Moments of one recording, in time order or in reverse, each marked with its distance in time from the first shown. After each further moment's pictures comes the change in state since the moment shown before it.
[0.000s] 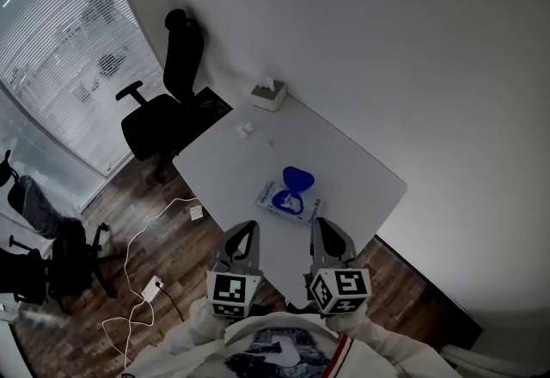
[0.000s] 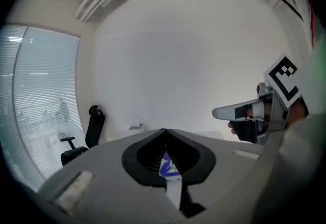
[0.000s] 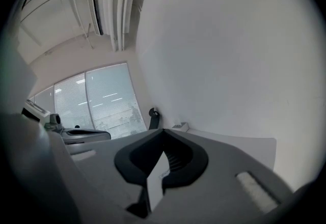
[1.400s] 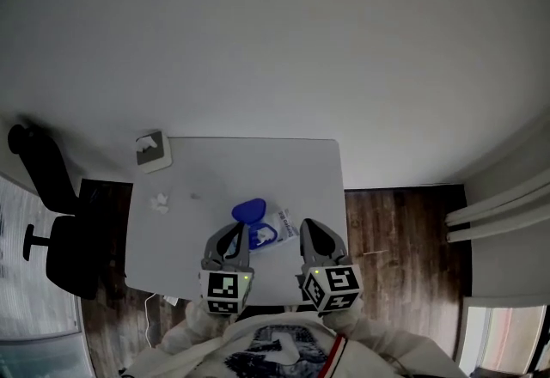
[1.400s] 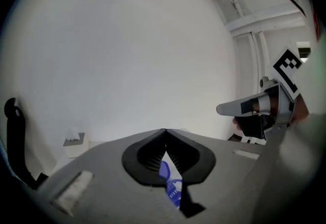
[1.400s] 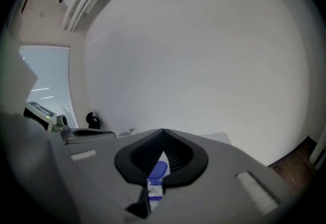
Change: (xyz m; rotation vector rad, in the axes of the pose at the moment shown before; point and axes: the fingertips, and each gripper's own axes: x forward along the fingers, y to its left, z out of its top) left arm 0.171 0.009 -0.009 0.094 -0.005 -0.753; right arm 0.045 -0.034 -0.009 0.098 -0.070 -0.731
